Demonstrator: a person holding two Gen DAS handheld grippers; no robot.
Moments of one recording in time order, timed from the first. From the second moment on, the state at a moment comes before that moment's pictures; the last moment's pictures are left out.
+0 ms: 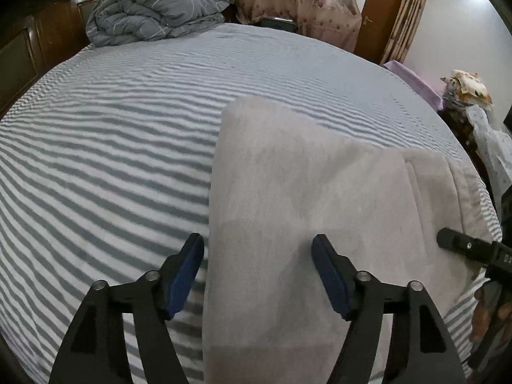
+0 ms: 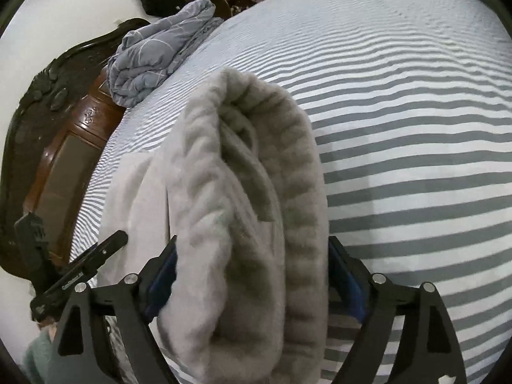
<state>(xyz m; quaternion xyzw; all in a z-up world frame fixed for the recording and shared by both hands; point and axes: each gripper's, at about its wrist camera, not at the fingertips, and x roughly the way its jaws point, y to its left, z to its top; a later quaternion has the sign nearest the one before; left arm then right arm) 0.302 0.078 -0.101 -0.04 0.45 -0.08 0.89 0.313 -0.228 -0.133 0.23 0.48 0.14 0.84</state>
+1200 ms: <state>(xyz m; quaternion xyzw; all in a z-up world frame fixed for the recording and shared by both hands) 0.051 0.073 -0.005 0.01 0.41 0.00 0.91 0.057 -0.143 0.004 0.03 0.36 0.01 0.93</state>
